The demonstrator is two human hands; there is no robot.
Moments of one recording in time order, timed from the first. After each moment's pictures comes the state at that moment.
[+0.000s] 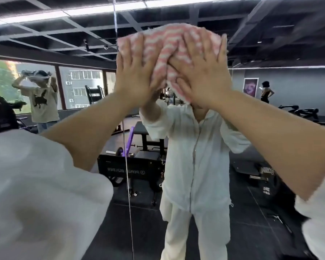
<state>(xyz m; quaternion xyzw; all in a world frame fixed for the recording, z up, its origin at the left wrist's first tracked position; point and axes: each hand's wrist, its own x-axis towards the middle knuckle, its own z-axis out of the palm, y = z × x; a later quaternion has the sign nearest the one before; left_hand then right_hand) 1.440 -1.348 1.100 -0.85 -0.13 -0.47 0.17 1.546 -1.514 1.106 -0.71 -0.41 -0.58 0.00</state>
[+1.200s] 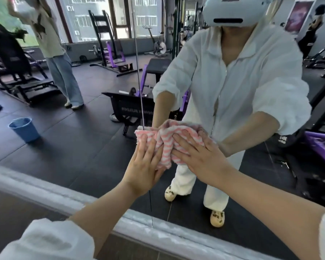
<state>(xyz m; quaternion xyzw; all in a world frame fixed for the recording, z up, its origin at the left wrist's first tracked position) 1.387 -1.328 0.715 -0.95 -0.07 -0.29 0.11 1.543 -1.493 0.765 -0.59 -0.61 -0.53 -0.09</state>
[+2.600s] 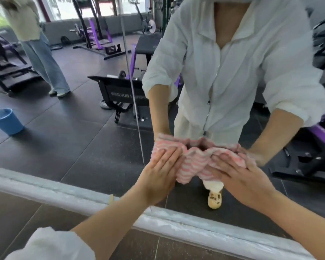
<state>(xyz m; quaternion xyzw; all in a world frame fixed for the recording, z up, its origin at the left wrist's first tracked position) 1.406 -1.361 0.661 -0.94 0.03 -0.27 0.20 1.576 -1.588 0.673 -0.65 -0.61 -0.44 -0.13</state>
